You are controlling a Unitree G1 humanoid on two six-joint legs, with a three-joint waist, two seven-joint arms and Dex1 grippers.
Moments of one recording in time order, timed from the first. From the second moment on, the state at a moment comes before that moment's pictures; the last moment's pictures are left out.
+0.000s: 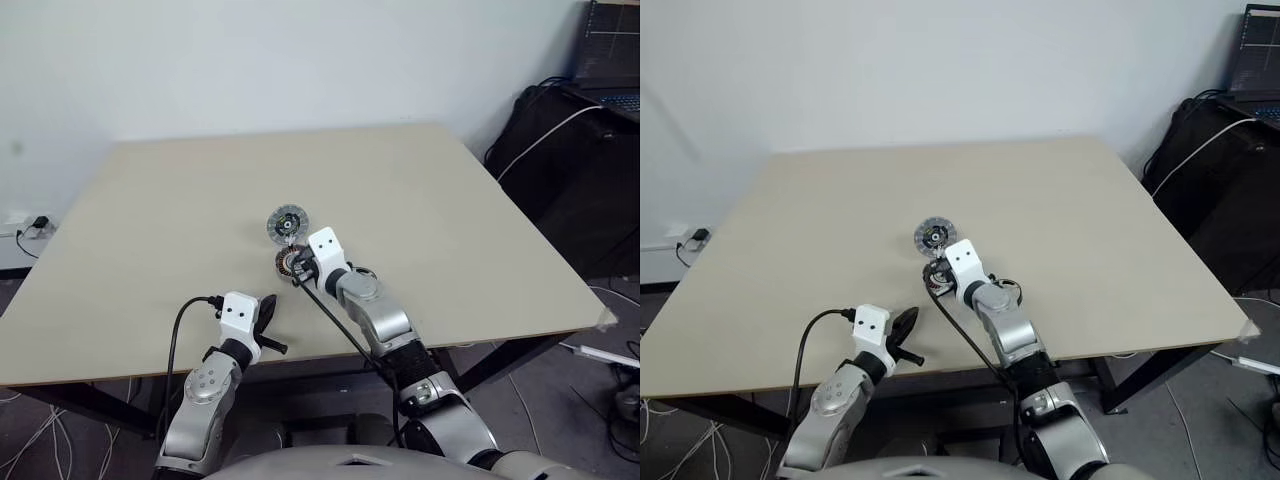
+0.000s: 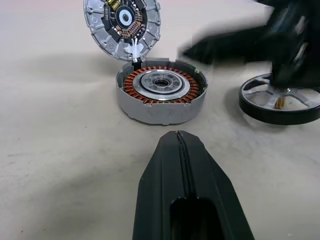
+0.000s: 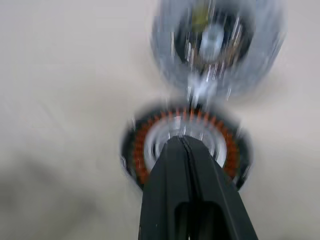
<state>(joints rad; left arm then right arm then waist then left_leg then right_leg) 0.25 0.11 -0.17 -0.11 -0.09 0.09 -0.28 -0.35 0.04 0.23 0.16 -0.02 0.47 0.31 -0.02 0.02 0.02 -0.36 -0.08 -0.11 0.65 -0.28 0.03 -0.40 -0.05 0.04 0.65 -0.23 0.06</state>
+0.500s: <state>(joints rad) 0.26 0.12 -0.17 -0.11 -0.10 0.11 -0.31 0.00 -0.10 -0.02 -0.30 0.15 0.74 0.29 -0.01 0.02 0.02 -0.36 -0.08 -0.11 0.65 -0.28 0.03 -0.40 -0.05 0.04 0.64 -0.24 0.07</state>
